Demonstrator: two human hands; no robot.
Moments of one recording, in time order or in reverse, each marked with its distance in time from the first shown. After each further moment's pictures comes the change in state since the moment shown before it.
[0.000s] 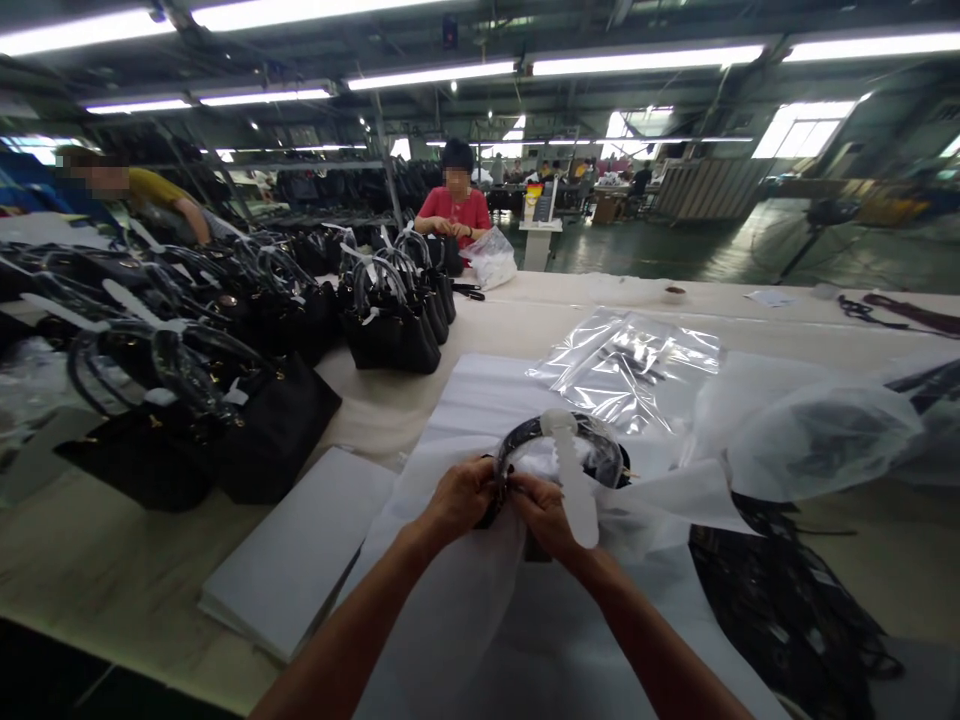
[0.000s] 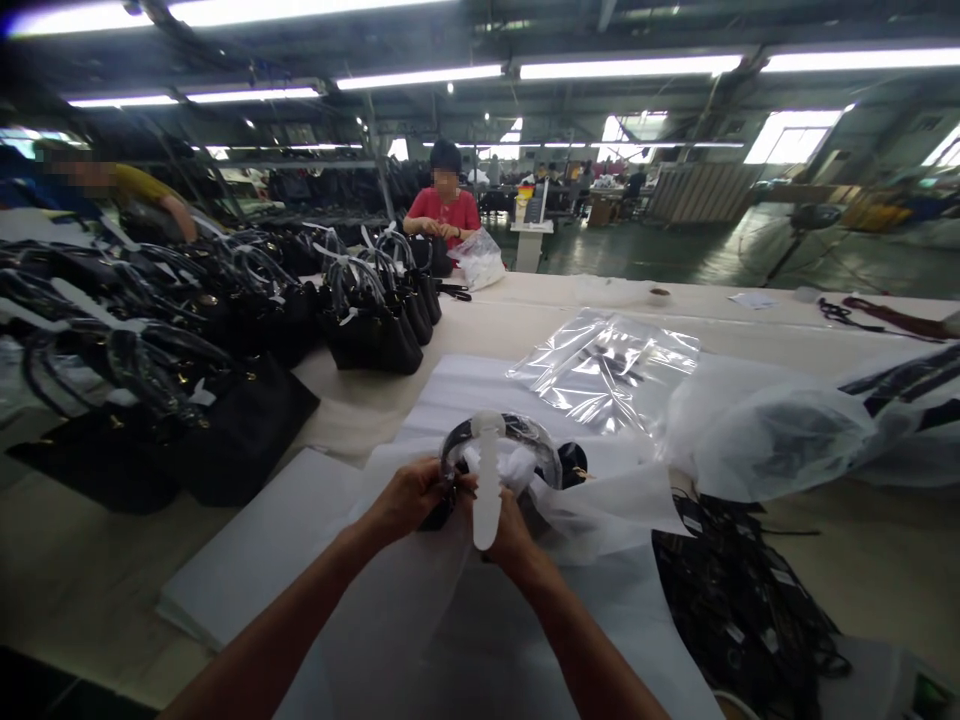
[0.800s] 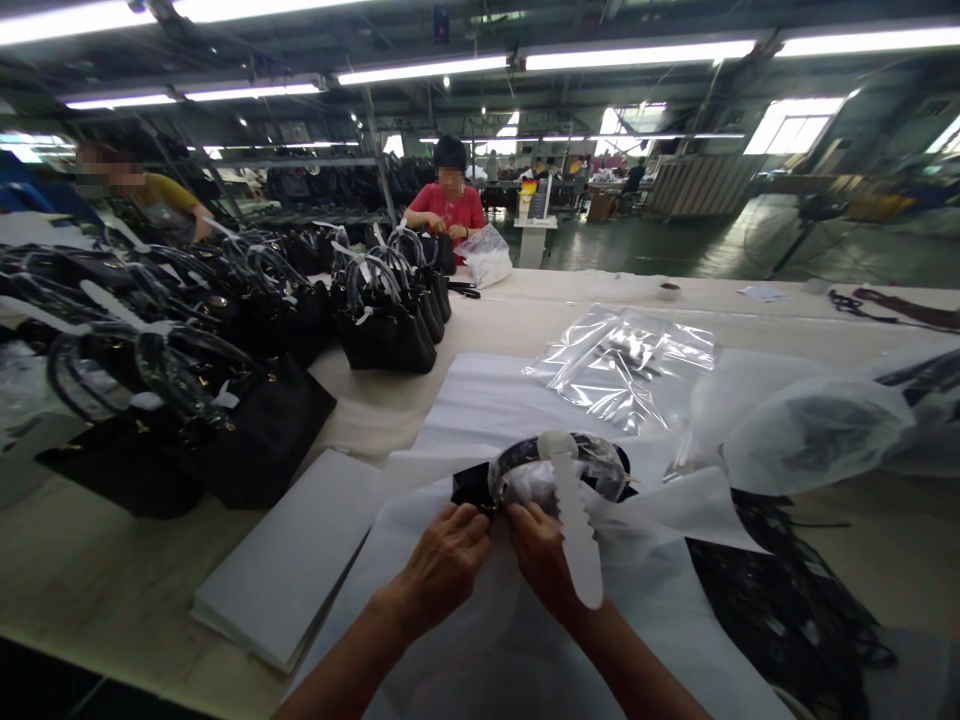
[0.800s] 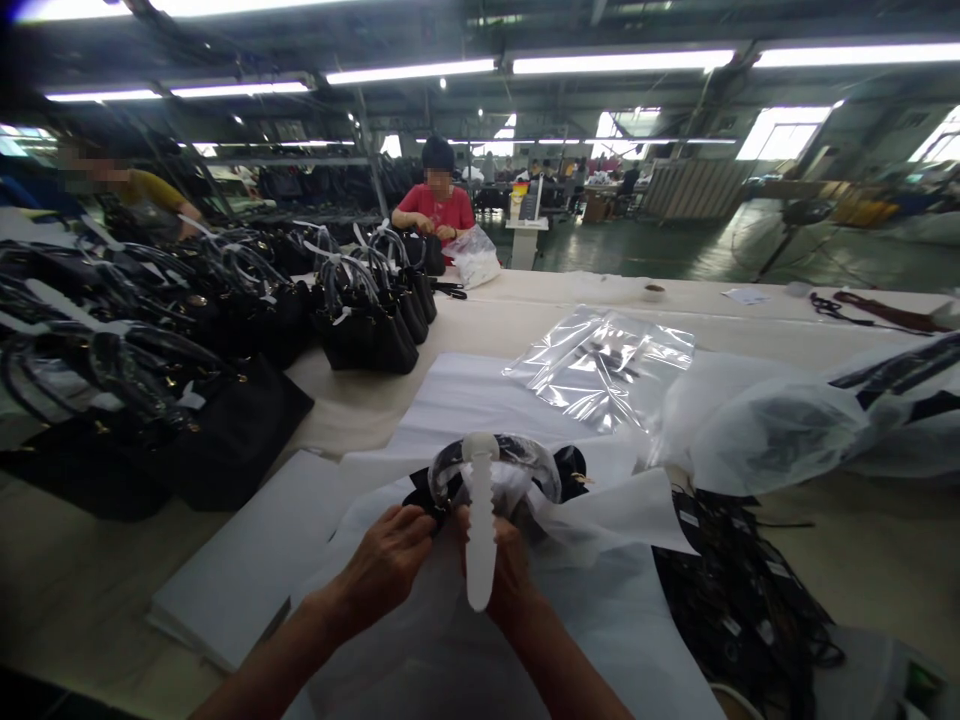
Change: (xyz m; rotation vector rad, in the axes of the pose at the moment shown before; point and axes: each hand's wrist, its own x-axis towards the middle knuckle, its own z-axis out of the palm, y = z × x) left_hand -0.054 -0.011 0.006 0.571 0.077 0.651; right_hand -0.041 0.025 0.024 -0.371 0.187 -0.211
